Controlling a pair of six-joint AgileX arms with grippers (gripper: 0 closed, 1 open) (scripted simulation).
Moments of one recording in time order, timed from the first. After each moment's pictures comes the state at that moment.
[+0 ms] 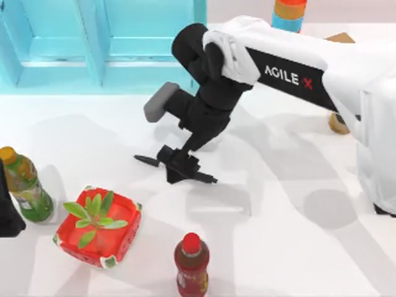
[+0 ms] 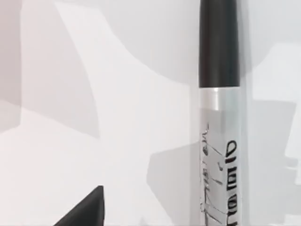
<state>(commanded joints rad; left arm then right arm) 0.00 0.00 0.00 0.00 0.00 0.00 0.65 2.61 2.15 -1.01 -0.35 -0.46</state>
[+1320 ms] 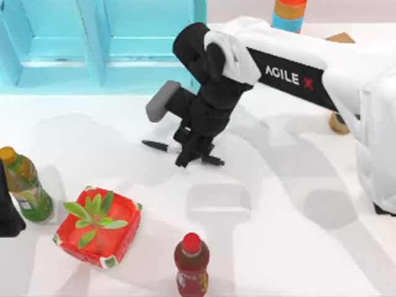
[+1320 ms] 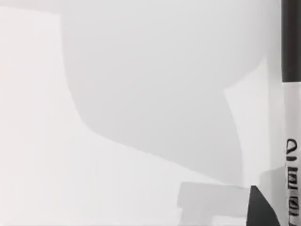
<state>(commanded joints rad) 0.00 0.00 0.00 0.00 0.00 0.00 0.65 2.61 2.15 -1.00 -0.35 -0.46</state>
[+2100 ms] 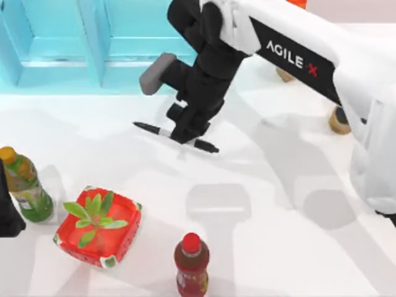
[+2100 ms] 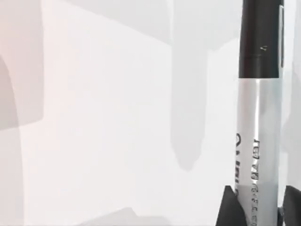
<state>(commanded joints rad) 0.00 0.00 0.00 0.00 0.00 0.00 0.61 2.59 2.44 -1.27 -0.29 -0.48</state>
